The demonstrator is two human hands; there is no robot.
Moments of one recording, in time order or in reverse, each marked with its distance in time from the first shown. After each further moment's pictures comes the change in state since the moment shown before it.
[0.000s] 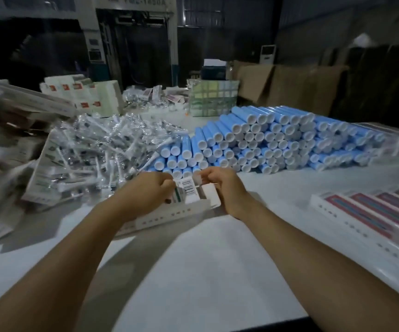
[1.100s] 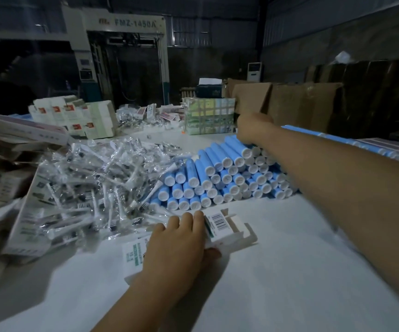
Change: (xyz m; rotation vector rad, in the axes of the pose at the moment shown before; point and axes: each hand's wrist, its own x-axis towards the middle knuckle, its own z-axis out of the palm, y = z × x) left_hand -0.001 0.009 0.054 0.553 0.217 0.164; right_hand 0.143 -0.135 -0.053 -1.885 0.349 -0.028
